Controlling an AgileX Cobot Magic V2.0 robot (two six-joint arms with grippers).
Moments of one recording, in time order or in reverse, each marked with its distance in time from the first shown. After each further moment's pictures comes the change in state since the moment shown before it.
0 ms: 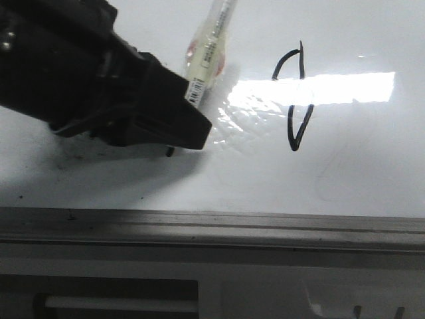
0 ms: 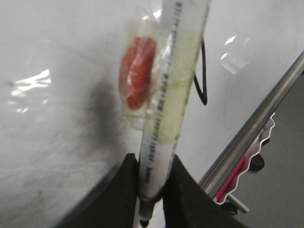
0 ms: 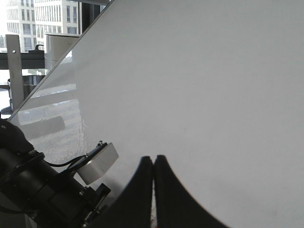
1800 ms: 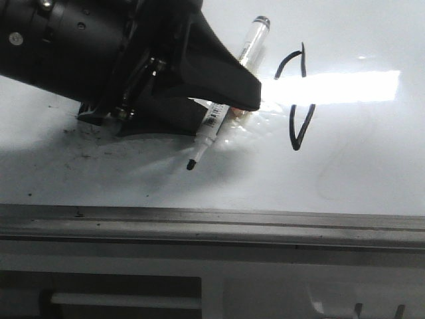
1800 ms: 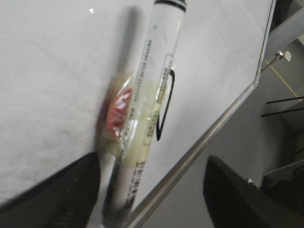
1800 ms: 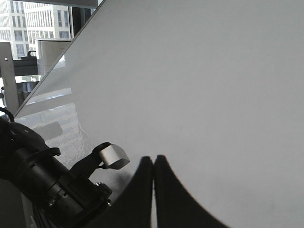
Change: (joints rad) left arm 0.180 0.119 -0.052 0.011 0.355 -0.309; right arm 0.000 0.000 0.004 0.044 -0.036 0.000
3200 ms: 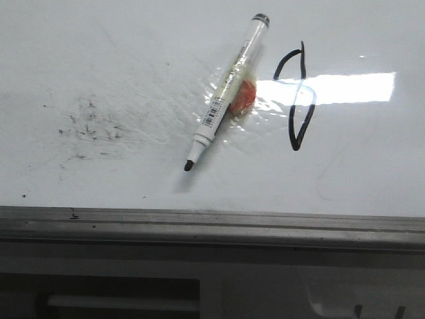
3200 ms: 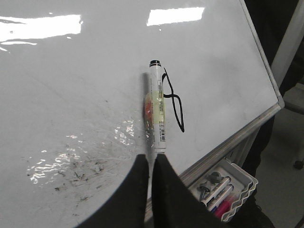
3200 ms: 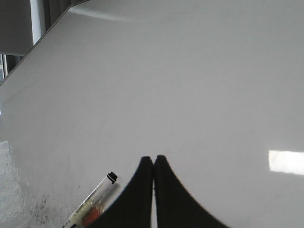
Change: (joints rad) left arm 0.020 -0.923 0.399 0.279 -0.265 -0.019; right arm 0.000 -0.593 0.389 0.112 -0.232 -0.138
